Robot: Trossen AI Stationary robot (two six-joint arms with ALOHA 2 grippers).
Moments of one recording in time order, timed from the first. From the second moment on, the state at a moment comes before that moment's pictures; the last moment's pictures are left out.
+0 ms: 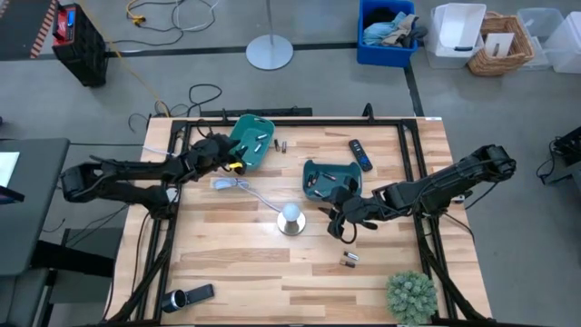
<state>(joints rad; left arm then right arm) 0.47 1.14 0.38 0.41 -0.35 -0.10 0.29 1.34 0.85 -0.23 0.50 0.46</state>
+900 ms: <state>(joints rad) 0.31 0.89 0.35 0.26 -0.26 -0.06 0.29 1.34 0.85 -0.23 0.50 0.45</state>
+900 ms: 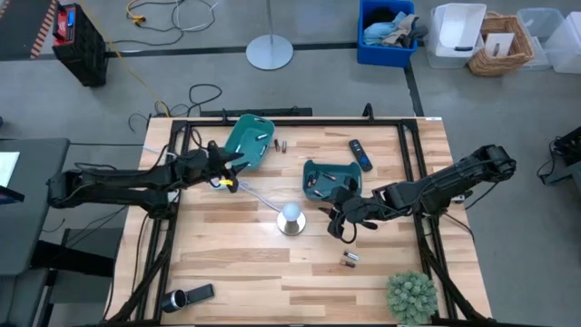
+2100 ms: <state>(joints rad) 0.21 0.80 0.29 0.26 -0.24 -0.11 0.44 1.42 0.88 -0.34 0.49 0.68</state>
